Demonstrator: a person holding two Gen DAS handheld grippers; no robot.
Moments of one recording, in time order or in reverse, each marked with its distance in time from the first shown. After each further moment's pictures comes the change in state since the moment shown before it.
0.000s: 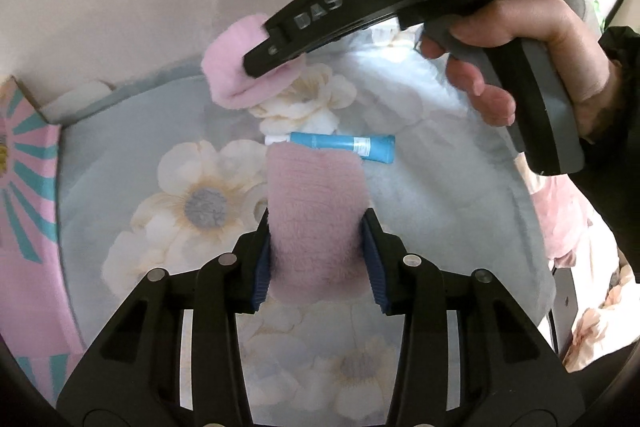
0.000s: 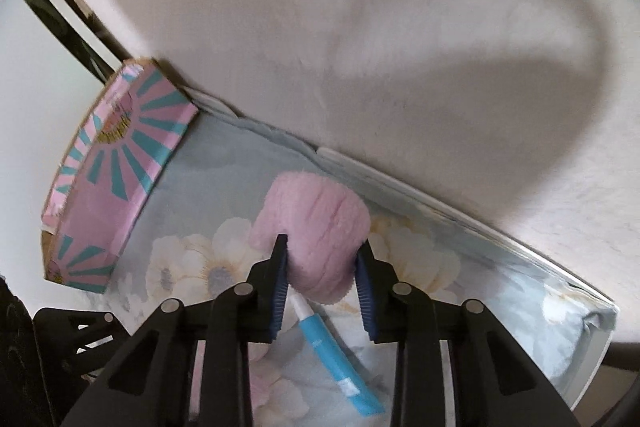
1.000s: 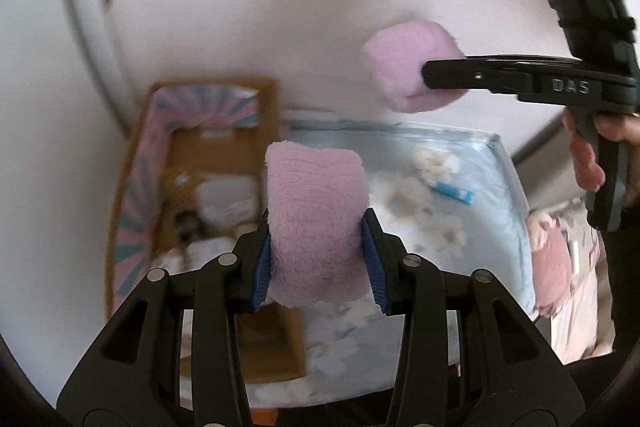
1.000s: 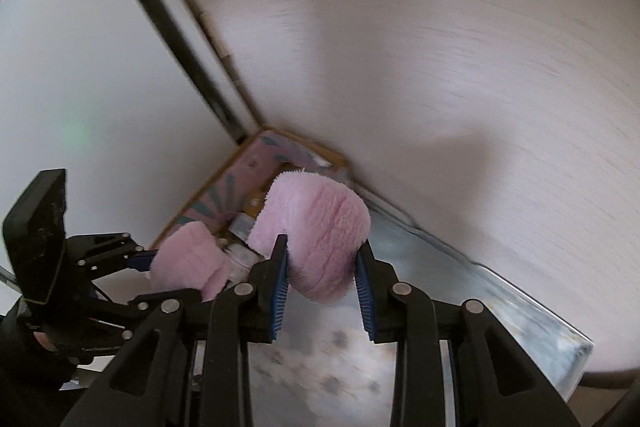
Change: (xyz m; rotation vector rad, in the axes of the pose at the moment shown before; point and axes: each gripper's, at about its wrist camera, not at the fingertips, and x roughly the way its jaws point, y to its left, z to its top) left arm -0.202 0.208 -0.039 -0.301 -0.133 0.124; right arm -0.080 0.199 0.075 -0.172 -0.087 0.086
